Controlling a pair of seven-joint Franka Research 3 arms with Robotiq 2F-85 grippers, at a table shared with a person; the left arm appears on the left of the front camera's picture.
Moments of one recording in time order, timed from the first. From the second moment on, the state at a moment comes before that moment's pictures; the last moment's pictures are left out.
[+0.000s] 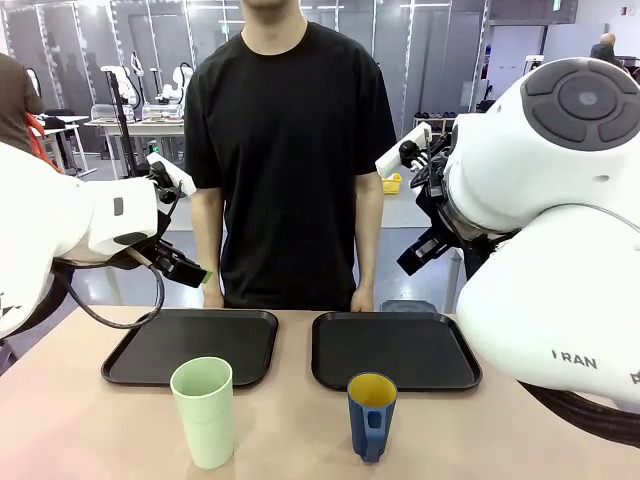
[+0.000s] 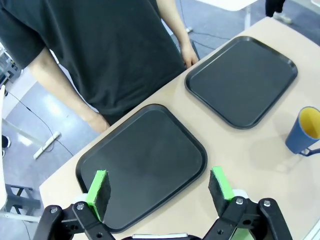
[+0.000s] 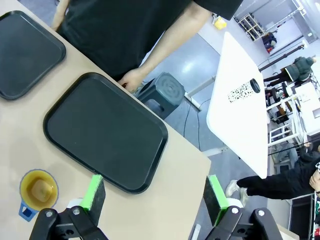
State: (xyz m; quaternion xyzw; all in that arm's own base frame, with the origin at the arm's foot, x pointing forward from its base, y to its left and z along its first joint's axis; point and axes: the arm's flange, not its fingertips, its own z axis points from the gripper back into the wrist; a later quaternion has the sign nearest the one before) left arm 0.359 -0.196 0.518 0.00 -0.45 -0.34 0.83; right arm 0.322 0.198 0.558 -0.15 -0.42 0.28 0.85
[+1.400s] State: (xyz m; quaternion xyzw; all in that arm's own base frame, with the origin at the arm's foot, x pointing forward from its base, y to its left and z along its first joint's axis) left arm 0.442 0.003 0.415 -0.04 -0.33 -0.22 0.92; right arm 0.451 0.043 0.426 -0.09 -0.25 0.23 0.93
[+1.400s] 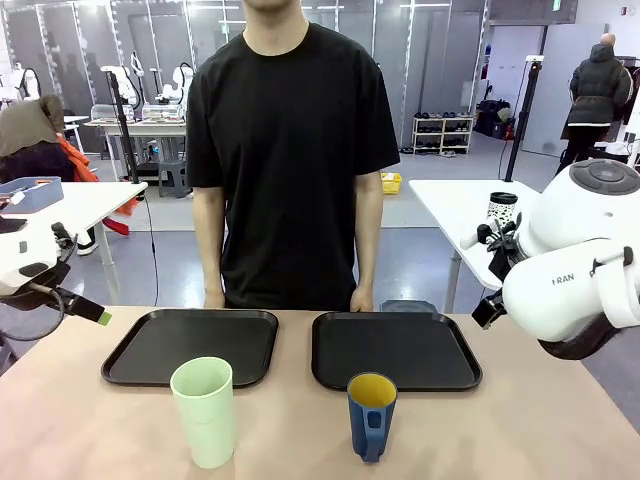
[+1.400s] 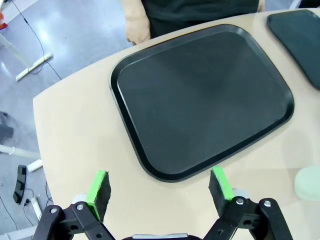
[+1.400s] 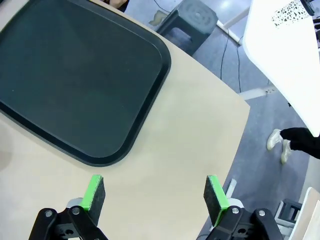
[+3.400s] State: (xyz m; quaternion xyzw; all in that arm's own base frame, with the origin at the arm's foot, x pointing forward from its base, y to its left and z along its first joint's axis) left arm 0.442 0.000 0.412 -0.02 -0.32 -0.26 0.91; right arm 0.450 0.043 0.425 -0.09 -0.25 0.23 0.94
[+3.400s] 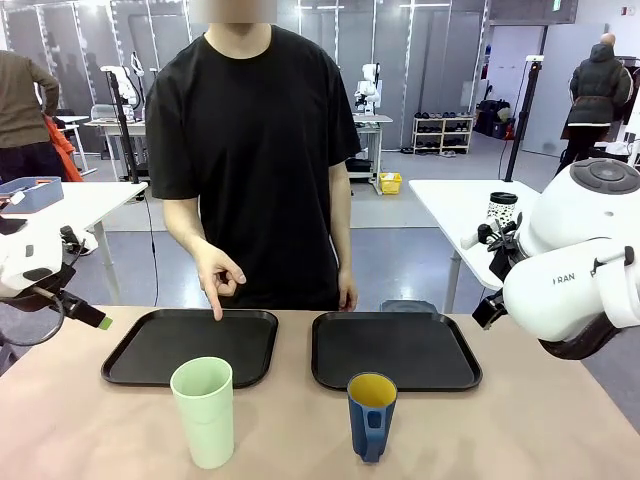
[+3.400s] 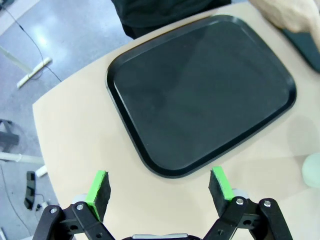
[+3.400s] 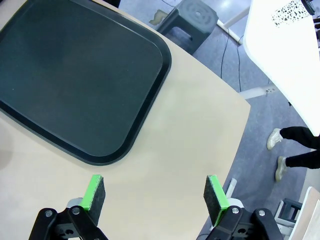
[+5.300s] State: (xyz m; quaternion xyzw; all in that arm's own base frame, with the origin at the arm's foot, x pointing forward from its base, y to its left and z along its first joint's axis) left arm 0.430 -0.023 0.392 0.08 -0.17 -0.71 0.68; right arm 0.450 0.044 0.424 -0.09 -0.25 0.23 0.94
